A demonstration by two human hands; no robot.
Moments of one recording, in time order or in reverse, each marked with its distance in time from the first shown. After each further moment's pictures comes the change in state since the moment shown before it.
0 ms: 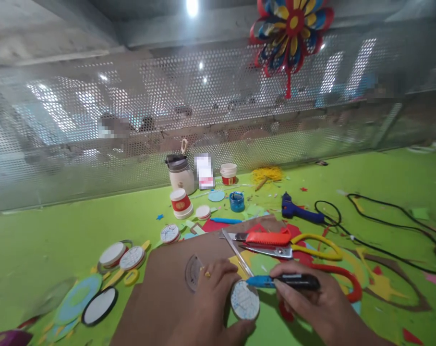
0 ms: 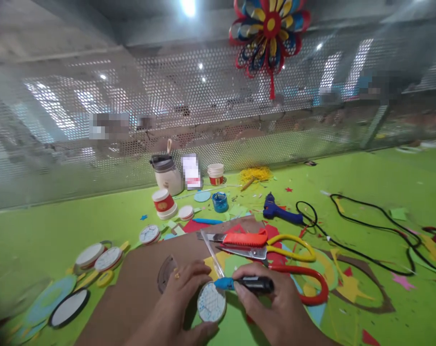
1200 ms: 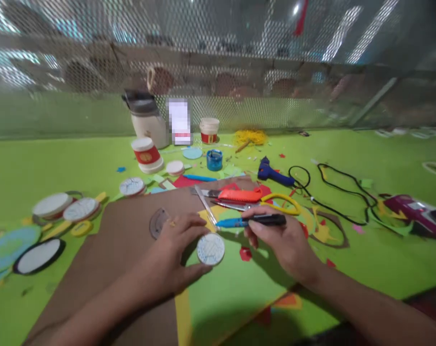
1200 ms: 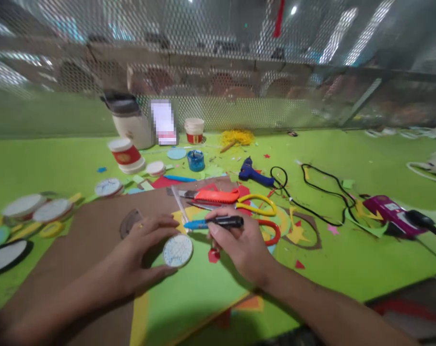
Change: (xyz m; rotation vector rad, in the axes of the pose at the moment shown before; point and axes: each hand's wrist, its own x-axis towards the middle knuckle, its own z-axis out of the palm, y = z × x) left_hand 0.010 -0.006 -0.001 -0.008 -0.025 0.117; right_hand 0.010 -0.005 -0.023 0.167 -0.145 0.050
